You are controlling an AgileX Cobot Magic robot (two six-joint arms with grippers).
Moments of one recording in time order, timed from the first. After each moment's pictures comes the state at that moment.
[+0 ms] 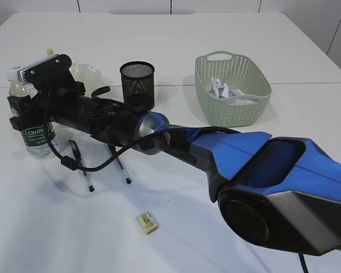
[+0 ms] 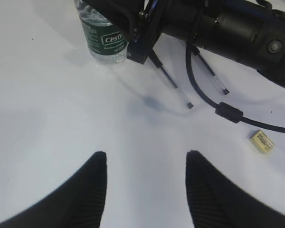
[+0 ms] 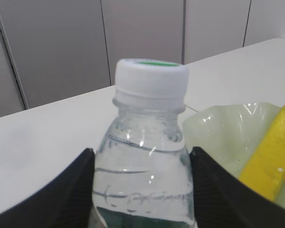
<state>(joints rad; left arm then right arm) 0.01 1.01 -0.85 -0.28 0.85 0.12 0.75 2.76 -2.41 -0.78 -0.24 0.75</state>
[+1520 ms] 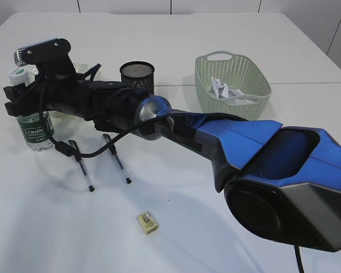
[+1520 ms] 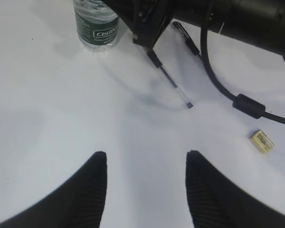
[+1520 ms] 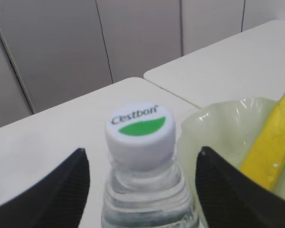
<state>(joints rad) 0.01 1.01 -0.85 -0.28 0.85 0.12 0.75 2.70 -2.42 -1.32 -0.16 1.36</state>
